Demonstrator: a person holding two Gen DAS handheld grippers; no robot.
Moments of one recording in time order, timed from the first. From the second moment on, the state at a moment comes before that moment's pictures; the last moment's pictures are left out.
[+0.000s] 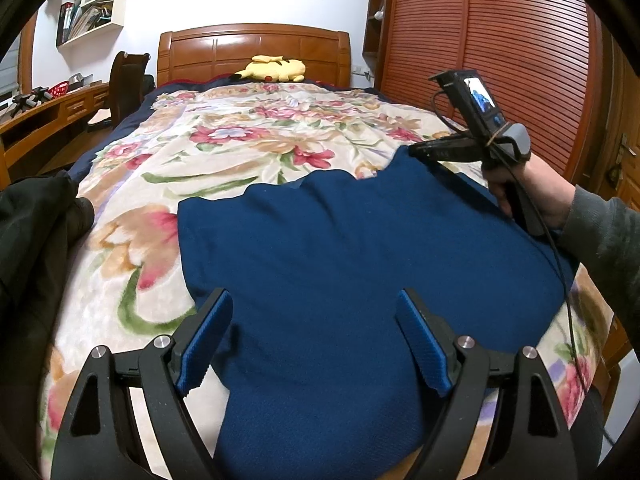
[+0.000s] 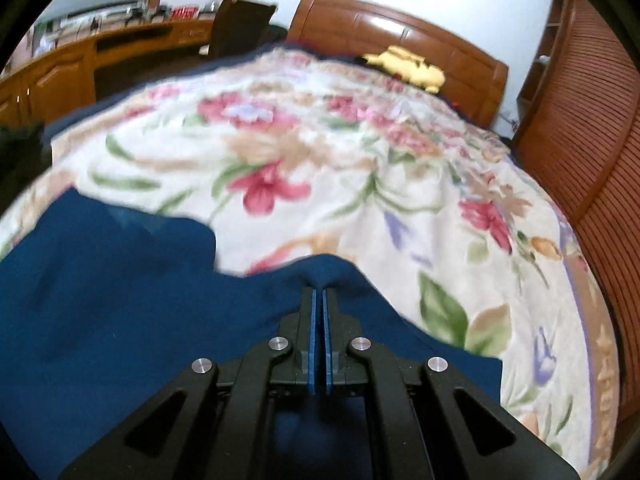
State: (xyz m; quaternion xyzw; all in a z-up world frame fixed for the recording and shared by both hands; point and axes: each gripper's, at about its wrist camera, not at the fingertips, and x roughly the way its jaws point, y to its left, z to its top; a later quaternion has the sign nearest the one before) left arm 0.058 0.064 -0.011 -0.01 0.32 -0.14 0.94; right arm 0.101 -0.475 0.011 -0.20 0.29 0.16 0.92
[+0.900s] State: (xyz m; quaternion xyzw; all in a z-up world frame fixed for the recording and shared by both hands) left arm 0.059 0.063 -0.013 0.00 0.32 -0.13 0.94; right arm 0.090 -0.539 0.015 -0.13 0.34 0.14 0.92
